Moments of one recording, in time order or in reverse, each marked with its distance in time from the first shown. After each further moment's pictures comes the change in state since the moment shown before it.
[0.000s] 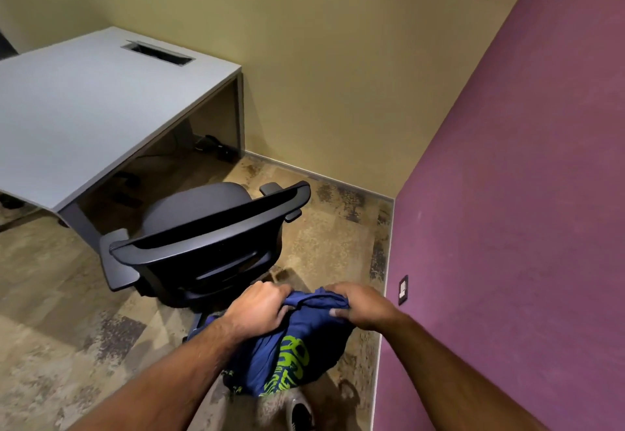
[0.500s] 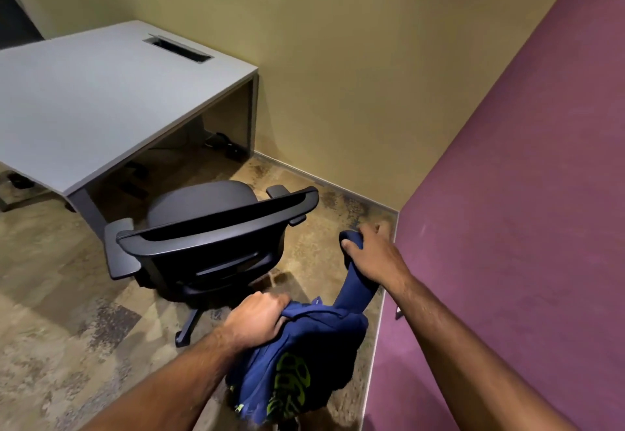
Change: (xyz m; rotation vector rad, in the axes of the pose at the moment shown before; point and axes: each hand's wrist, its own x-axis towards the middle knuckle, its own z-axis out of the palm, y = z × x) left_hand -0.006 -0.002 0.020 -0.039 -0.012 -0.041; right_hand 0.024 -0.052 -0.093 -0.091 0.371 0.221
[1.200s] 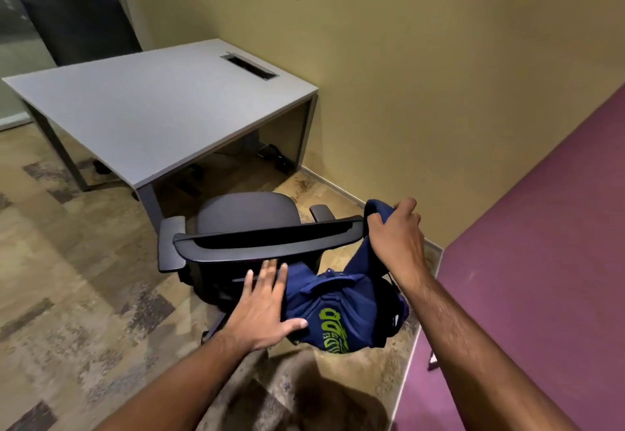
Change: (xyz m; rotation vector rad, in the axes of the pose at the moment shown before) left_hand -0.010 -0.046 -0.020 -0.016 0.163 -0.419; right_hand 0.044 -0.104 -0.032 0.243 0.267 -0.002
